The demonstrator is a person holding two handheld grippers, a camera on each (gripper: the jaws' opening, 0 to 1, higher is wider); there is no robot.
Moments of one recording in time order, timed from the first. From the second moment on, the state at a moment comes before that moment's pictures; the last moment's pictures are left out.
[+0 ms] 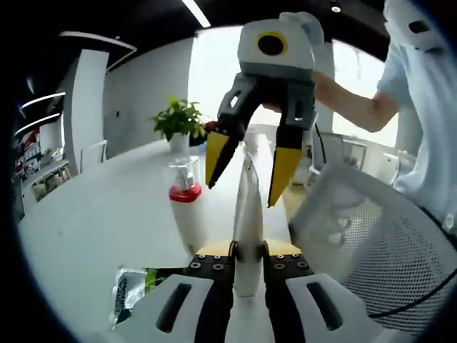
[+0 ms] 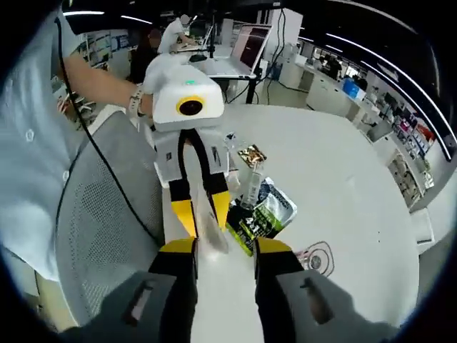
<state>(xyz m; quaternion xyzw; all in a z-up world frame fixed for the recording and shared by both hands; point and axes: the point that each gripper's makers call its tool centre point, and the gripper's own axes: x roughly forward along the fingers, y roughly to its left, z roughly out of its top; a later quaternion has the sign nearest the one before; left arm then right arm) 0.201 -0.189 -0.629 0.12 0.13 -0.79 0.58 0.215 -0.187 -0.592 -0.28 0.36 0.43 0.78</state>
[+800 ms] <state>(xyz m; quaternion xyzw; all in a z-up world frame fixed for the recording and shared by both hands) 0.216 -0.194 -0.664 0.19 0.13 -0.76 0.61 0.227 -0.179 -0.612 -0.37 0.46 0.51 0.63</state>
